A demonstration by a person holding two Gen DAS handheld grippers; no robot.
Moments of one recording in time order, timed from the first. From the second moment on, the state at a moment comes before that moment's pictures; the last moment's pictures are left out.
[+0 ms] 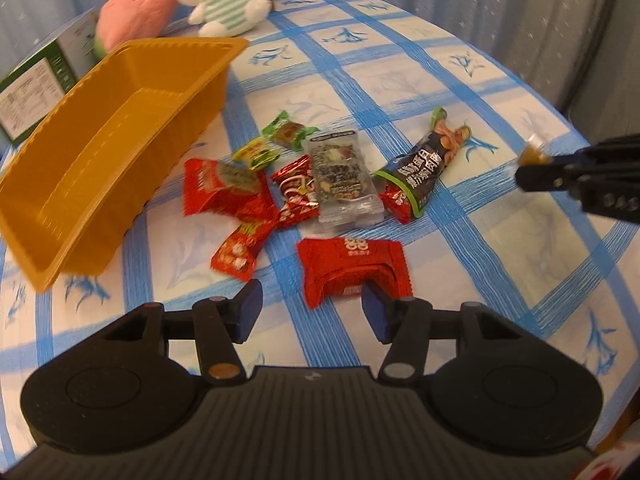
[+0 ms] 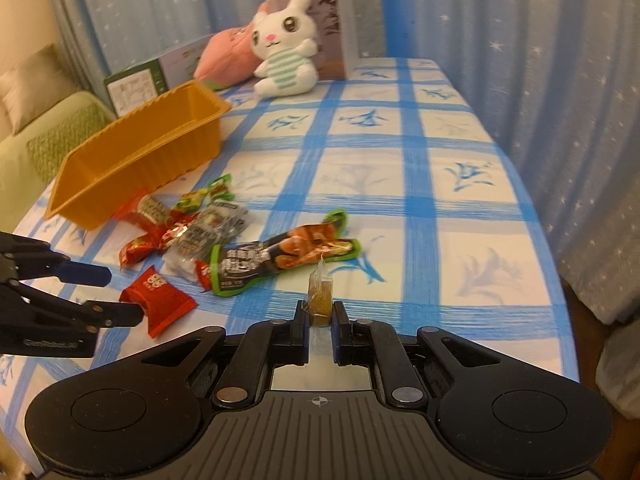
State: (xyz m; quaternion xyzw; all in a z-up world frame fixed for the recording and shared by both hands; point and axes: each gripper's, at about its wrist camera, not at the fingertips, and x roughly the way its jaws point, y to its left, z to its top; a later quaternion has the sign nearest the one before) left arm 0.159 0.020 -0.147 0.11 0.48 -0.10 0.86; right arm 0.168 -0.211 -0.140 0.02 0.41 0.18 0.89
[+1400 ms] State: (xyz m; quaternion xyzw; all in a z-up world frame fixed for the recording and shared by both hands) left arm 0.157 0.034 -0.095 0.05 0.44 -0.16 0.88; right arm 0.164 -0.199 -0.113 0.05 0.41 0.17 0.89
